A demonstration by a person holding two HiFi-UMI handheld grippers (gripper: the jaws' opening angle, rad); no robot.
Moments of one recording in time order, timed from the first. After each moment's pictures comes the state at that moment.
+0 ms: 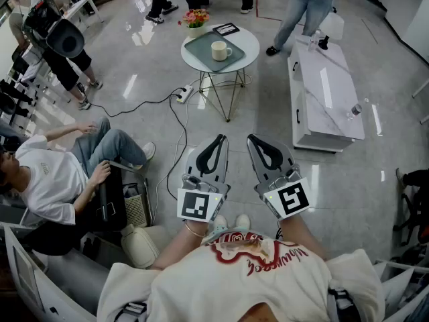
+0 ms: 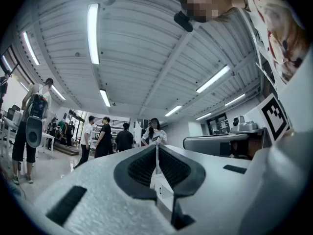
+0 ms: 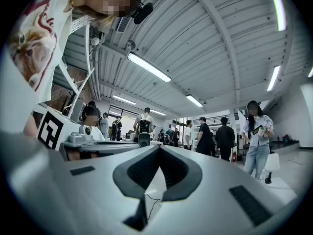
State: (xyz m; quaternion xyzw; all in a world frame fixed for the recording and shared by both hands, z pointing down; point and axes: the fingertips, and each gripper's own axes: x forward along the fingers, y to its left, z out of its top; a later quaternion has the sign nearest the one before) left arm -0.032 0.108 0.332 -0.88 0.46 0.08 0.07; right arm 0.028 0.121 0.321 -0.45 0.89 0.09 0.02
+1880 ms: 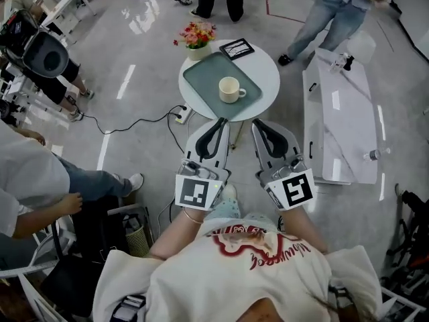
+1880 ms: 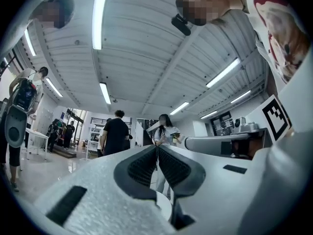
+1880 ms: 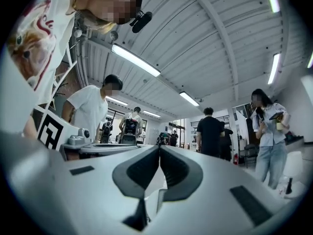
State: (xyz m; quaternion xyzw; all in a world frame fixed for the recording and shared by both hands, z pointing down) left arm -0.036 -0.275 0.331 -0.88 0.46 0.08 0.08; right arm 0.028 -0.261 0.320 -0.45 0.88 0.09 0.05
